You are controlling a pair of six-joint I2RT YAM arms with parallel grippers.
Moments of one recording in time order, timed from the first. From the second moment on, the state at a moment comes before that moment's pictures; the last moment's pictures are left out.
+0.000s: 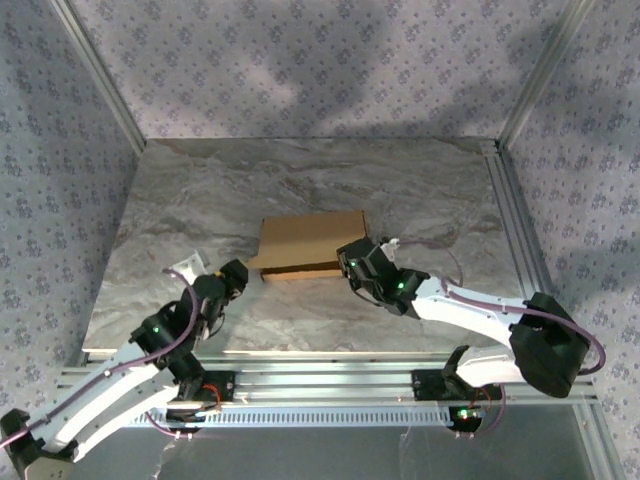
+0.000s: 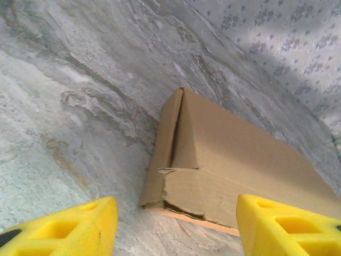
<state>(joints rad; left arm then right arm) -0.82 0.57 0.46 -0.46 -0.55 -1.05 0.89 1.29 0.70 0.00 0.33 1.79</state>
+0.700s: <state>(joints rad) -0.73 1.12 0.70 -0.46 -0.31 -0.89 0.79 1.25 0.66 -0.06 0.22 1.73</state>
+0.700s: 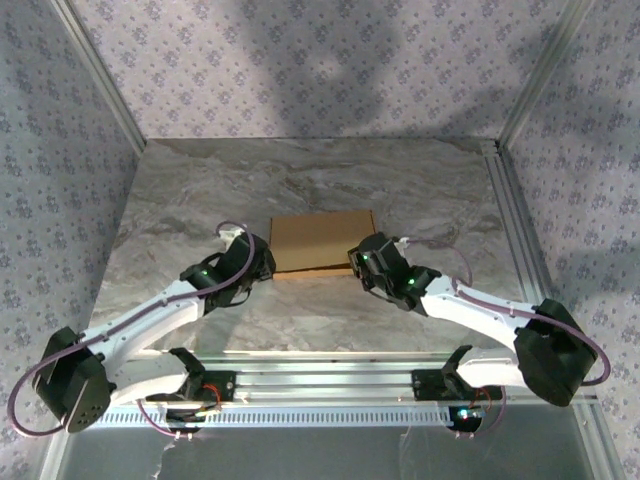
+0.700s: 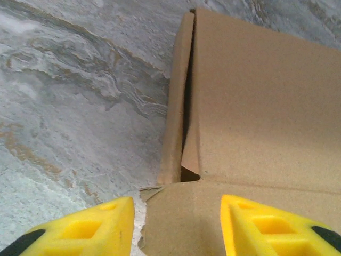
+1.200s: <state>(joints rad) -0.73 1.21 0.72 -0.44 -0.28 -0.82 0.74 1.25 0.62 -0.12 0.16 1.65</state>
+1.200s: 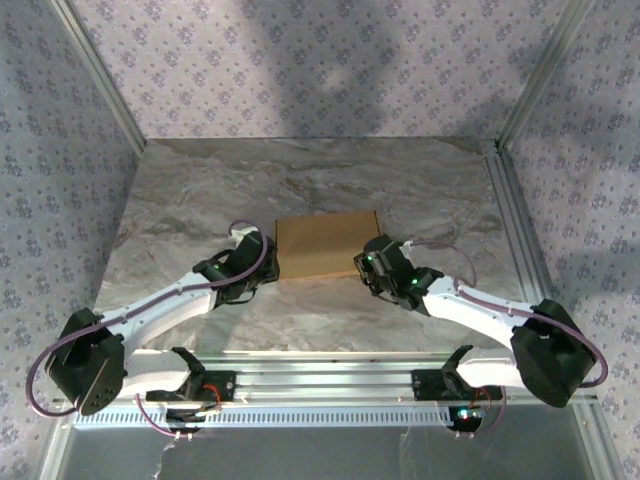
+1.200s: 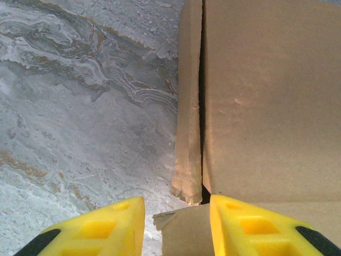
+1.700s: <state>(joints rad) -0.76 1.18 0.88 -0.62 -0.31 -0.69 0.66 1.10 0.87 -0.61 0.11 1.12</state>
